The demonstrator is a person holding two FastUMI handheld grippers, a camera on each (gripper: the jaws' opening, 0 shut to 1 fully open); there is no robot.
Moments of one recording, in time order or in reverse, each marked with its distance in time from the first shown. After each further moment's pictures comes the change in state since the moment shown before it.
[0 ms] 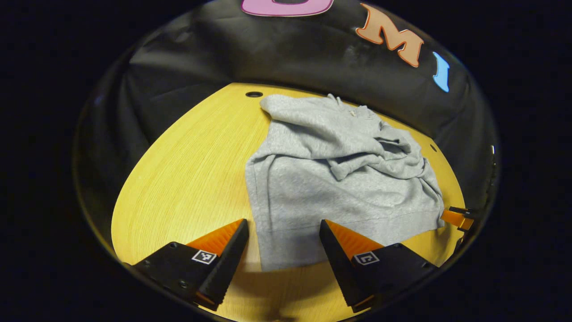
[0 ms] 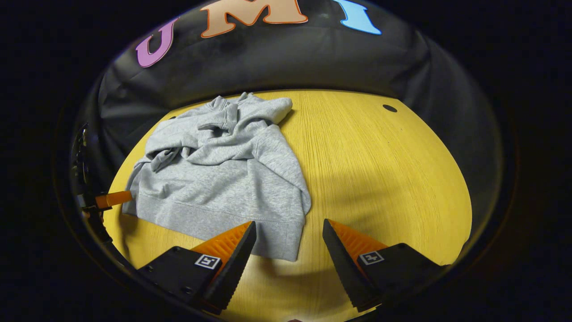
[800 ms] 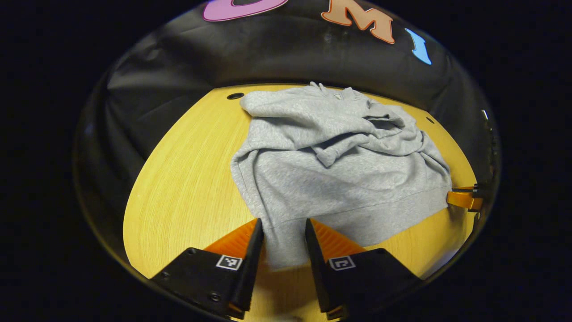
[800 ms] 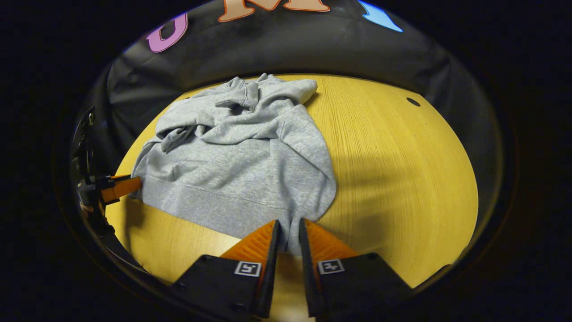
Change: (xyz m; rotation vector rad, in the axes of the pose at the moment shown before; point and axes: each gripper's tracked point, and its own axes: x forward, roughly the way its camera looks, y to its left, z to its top) left arm 0.006 -0.013 -0.005 0.172 0.020 0.018; right arm 0.010 0.032 -0.021 -0.051 0.116 0.090
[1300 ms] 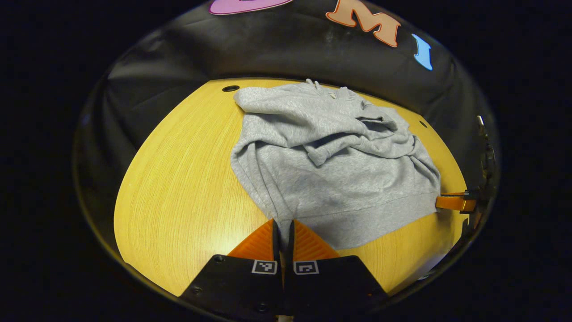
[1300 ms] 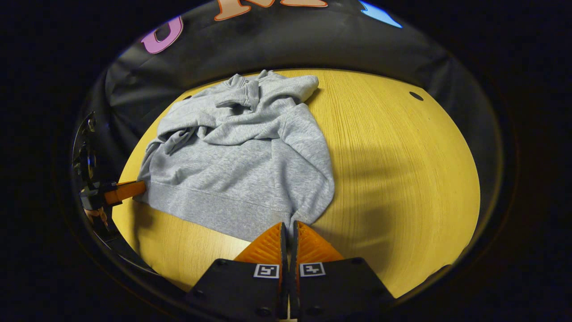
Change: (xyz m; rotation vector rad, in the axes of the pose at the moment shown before) left arm -0.007 -0.012 -0.003 -0.061 0.054 -0.066; right arm -0.010 -0.003 0.005 0.008 0.050 0.025
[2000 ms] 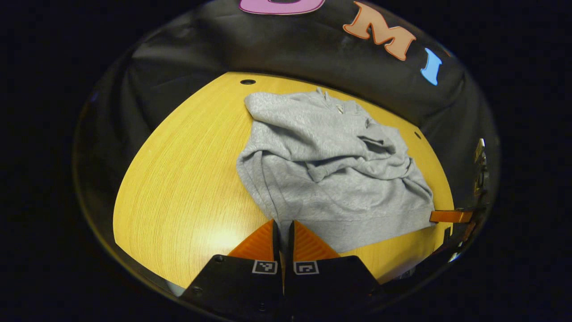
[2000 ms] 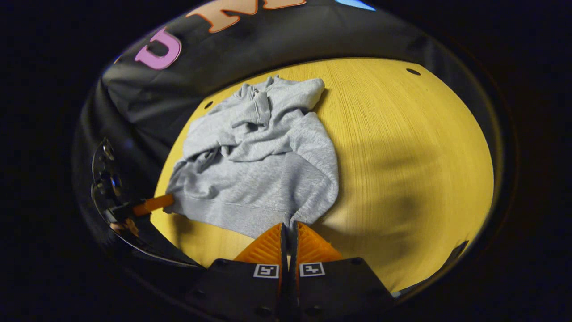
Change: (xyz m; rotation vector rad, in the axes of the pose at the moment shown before) left arm -0.021 -0.001 0.036 -0.131 -0.009 -0.023; right arm -0.035 0.023 0.037 0.199 0.049 0.217
